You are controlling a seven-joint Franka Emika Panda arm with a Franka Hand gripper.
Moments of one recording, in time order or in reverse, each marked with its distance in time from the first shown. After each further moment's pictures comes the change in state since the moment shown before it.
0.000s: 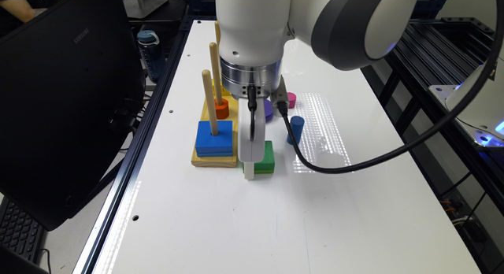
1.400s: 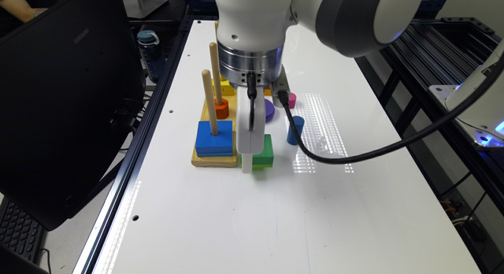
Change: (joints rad) arm -0.014 -0.053 0.023 -0.009 0.011 -0.029 0.000
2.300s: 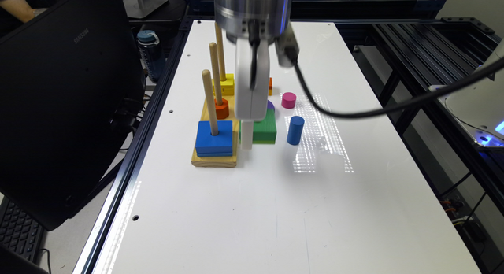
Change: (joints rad) arm -0.068 -0.182 0.099 -0.005 0.108 -0.155 -0.046
